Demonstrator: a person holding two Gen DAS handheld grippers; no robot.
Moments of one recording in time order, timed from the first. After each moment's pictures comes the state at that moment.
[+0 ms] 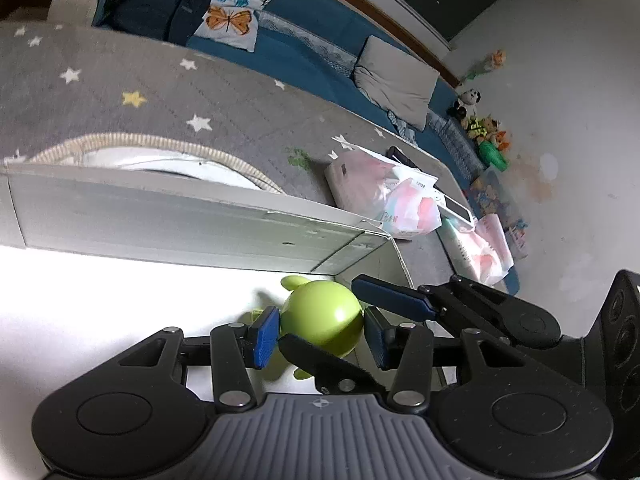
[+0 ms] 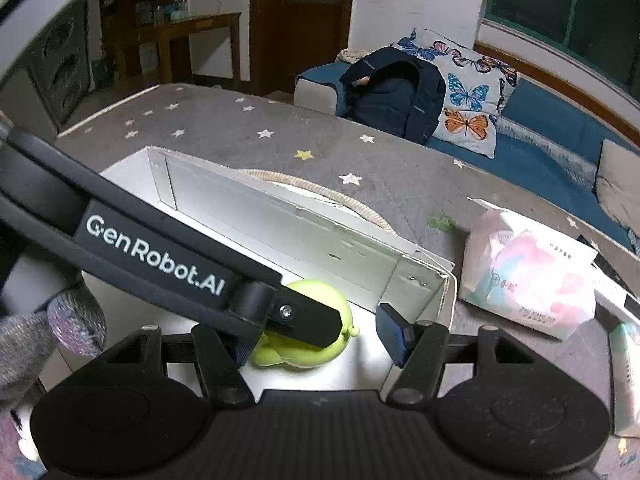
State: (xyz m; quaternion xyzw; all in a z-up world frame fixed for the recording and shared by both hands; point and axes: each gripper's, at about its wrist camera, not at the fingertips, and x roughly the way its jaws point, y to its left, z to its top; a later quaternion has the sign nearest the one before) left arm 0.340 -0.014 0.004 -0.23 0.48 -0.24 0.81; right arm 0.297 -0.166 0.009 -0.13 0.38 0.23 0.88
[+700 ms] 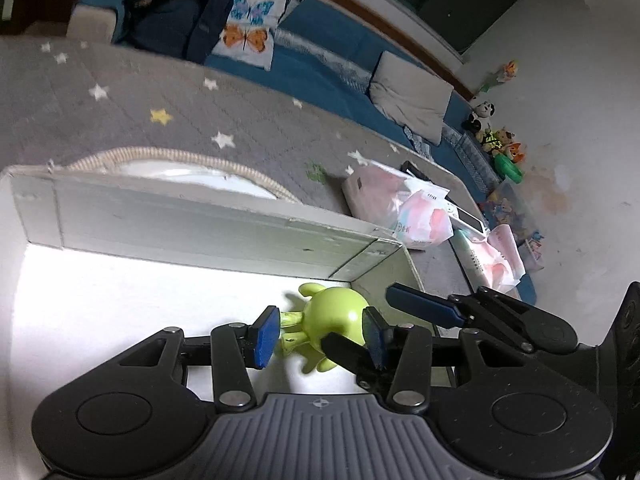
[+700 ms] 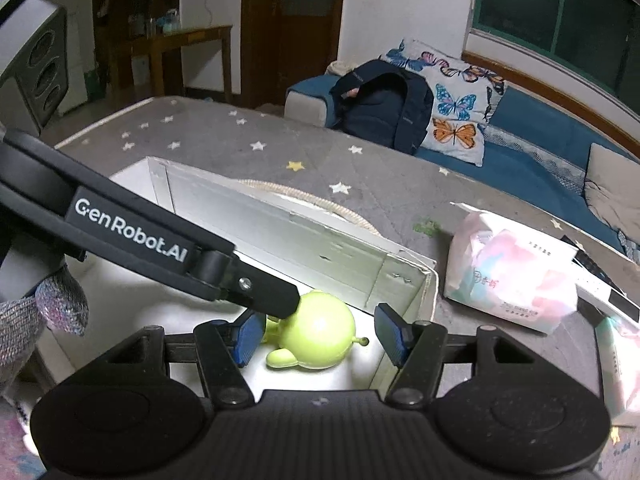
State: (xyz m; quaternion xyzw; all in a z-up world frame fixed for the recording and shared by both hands) left arm 0.316 -0.008 0.025 -0.19 0.45 -0.21 0.85; right arm 0.277 -0.178 0.020 -0.12 0.36 0.22 0.90
